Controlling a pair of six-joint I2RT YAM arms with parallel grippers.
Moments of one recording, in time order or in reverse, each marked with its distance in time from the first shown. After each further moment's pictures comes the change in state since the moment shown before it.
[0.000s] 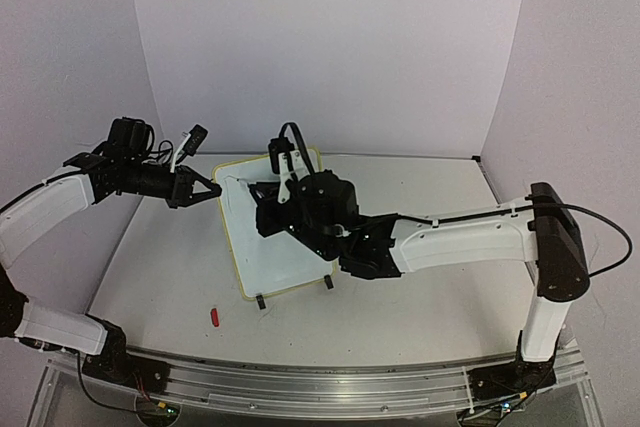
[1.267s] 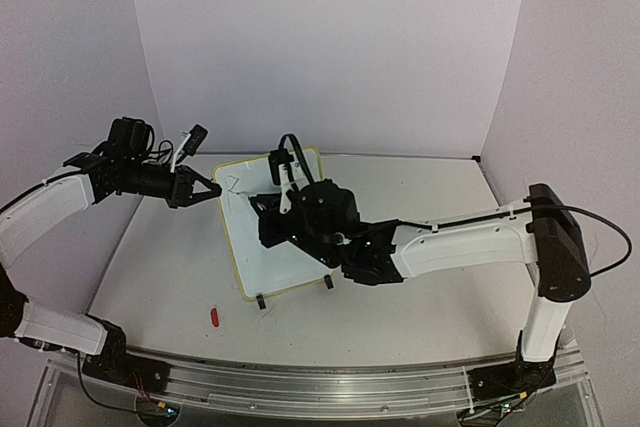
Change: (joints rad) left arm 0.000 0.000 0.000 0.000 -0.002 -0.005; right arm 0.002 -0.005 -0.049 -0.005 -0.035 0.027
